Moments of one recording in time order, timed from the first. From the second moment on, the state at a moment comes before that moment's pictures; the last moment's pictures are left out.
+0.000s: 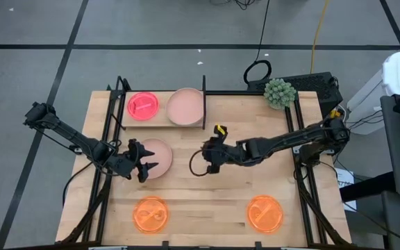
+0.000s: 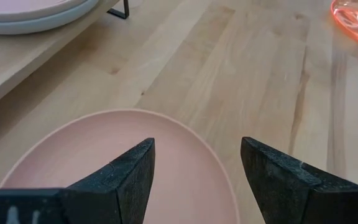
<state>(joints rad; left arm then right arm) -0.50 0.84 0.42 -0.38 -0.58 -0.76 0.16 1.66 1.22 -0.29 0.56 -0.10</state>
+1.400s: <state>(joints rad) -0.50 0.84 0.42 -0.38 -0.61 -0.66 -0.49 1.83 0.73 0.91 -0.16 -0.07</state>
